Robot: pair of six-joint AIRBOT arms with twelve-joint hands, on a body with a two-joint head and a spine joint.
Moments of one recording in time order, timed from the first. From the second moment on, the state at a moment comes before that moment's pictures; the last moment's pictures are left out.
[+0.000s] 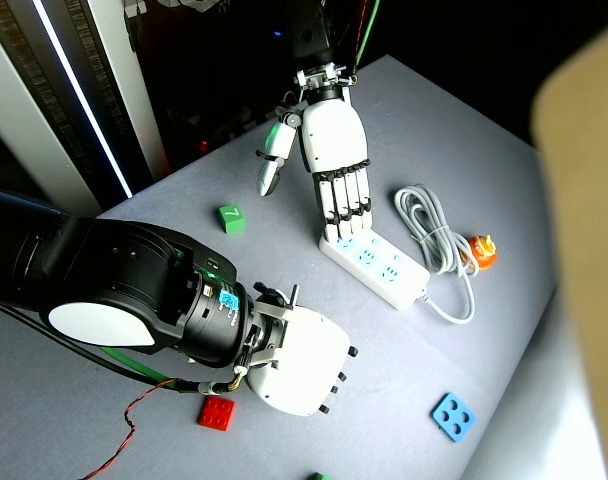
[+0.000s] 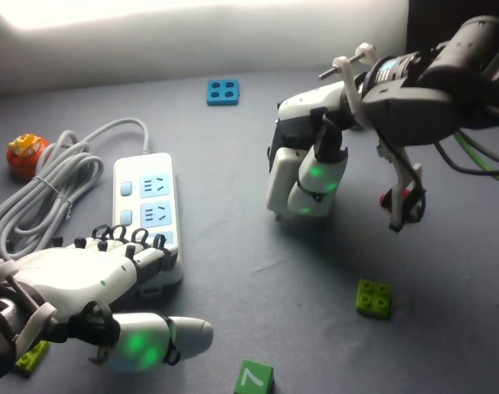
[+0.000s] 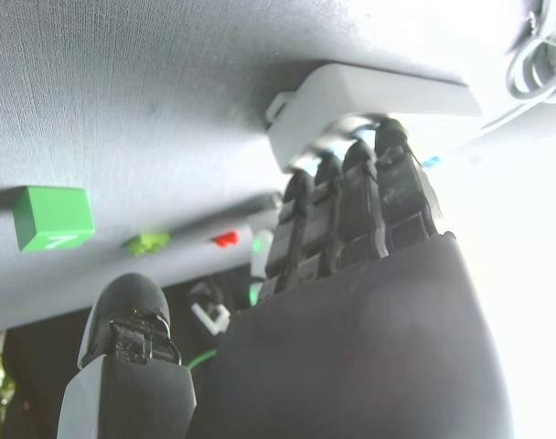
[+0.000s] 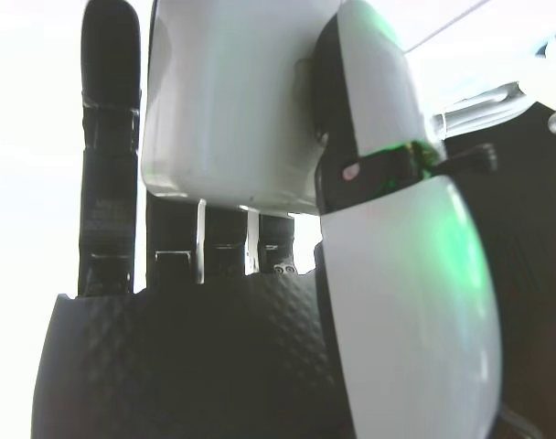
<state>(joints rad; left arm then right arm) 0.70 -0.84 0.67 -1.19 -0.58 1.83 -0.18 -1.53 1.57 -0.16 -0.36 -0.45</state>
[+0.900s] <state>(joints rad) 0.70 -0.86 0.67 -1.19 -0.59 1.83 0.00 -1.75 1.57 -0.88 -0.56 -0.06</state>
